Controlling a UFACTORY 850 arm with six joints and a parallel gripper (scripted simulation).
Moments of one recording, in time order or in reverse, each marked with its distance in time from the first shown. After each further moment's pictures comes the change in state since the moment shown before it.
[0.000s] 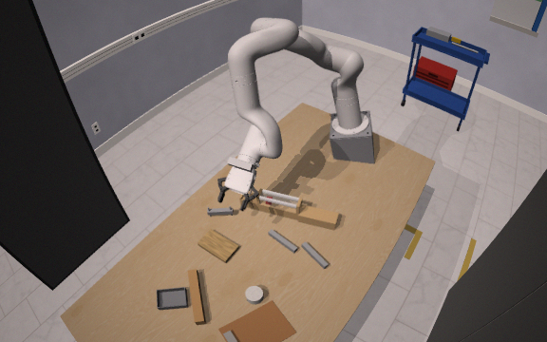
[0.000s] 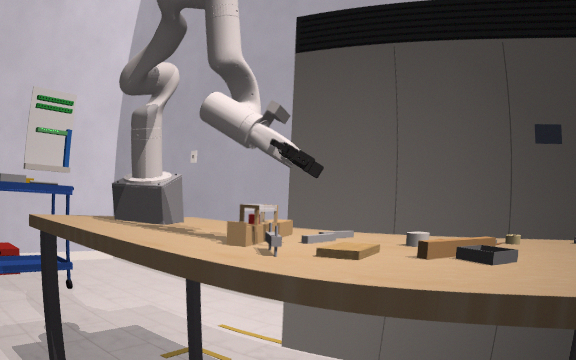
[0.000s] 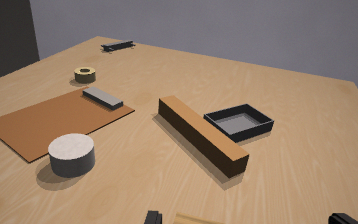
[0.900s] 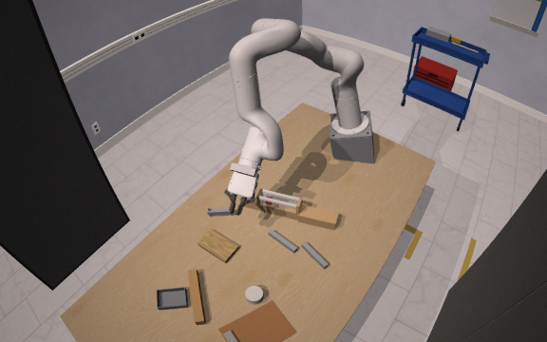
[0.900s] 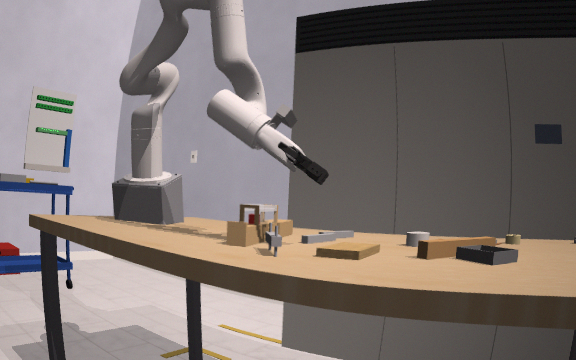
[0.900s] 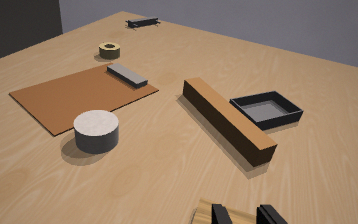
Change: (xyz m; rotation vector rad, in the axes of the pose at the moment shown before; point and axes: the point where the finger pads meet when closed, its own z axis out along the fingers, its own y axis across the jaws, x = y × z) arm -0.006 -0.021 0.010 0.055 -0.068 -0.069
